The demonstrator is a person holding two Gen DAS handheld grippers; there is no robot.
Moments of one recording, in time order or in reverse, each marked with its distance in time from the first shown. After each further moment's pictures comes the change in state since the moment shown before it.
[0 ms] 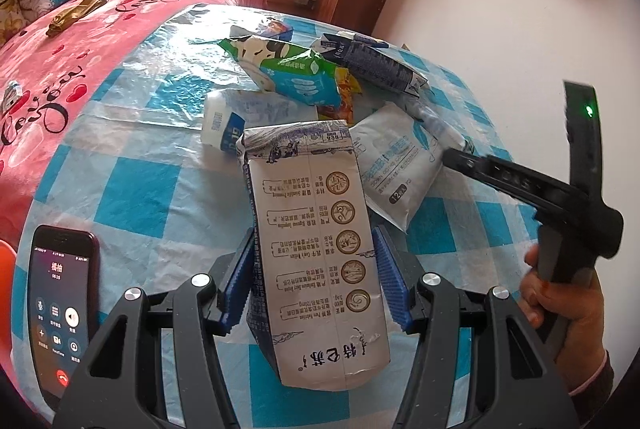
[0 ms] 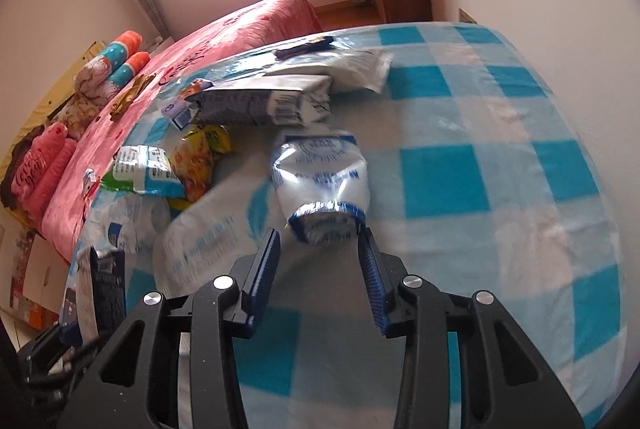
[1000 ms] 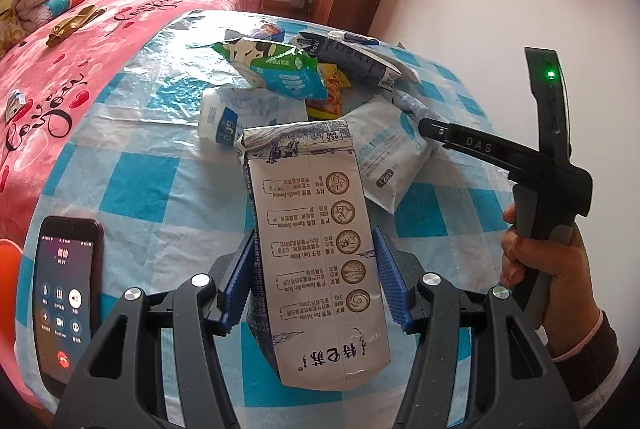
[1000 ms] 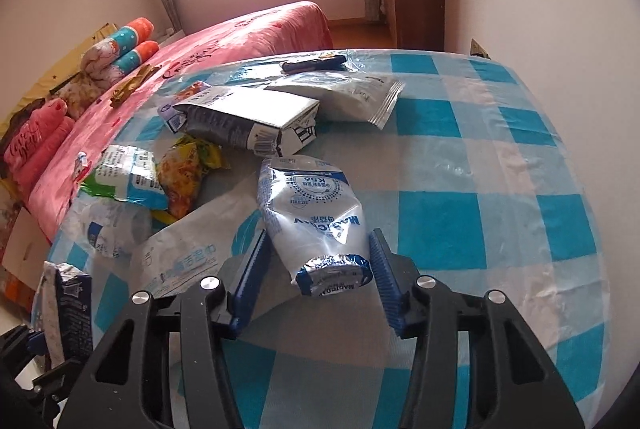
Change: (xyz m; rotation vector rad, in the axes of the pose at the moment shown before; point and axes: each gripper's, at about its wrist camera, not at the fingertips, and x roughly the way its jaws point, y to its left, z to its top) left arm -0.015 -0.013 -0.017 0.032 -0.011 0.011; right arm 0.014 0.009 0.013 -0.141 -0.060 -0.021
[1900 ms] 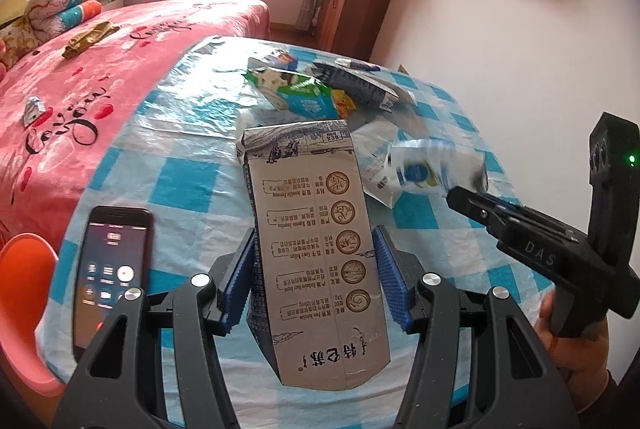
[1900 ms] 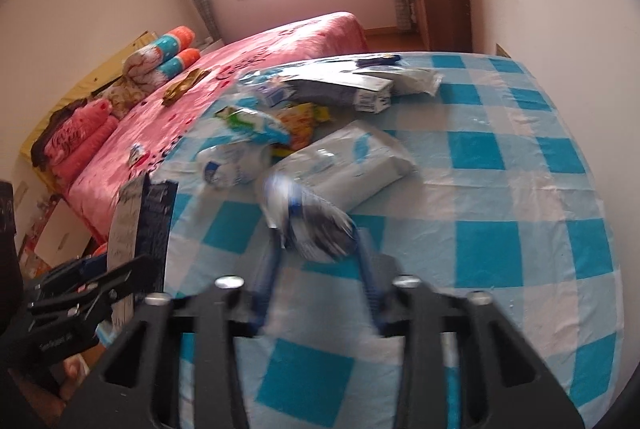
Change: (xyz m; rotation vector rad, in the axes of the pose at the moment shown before) left arm -0.051 0.013 -0.016 -0.003 -0.094 0.018; right arm -0.092 0.065 -0.066 -0.051 -0.027 0.124
